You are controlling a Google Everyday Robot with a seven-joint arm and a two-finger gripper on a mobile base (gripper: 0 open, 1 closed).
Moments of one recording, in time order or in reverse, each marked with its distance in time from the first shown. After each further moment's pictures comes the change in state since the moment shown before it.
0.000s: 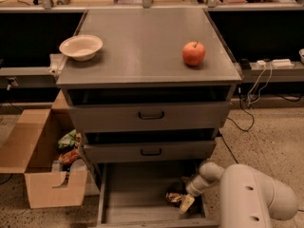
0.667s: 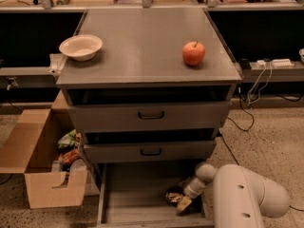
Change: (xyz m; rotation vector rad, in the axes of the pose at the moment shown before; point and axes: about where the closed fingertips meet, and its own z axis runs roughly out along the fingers) arm 0.004 0.003 0.022 -0.022 0.028 0.010
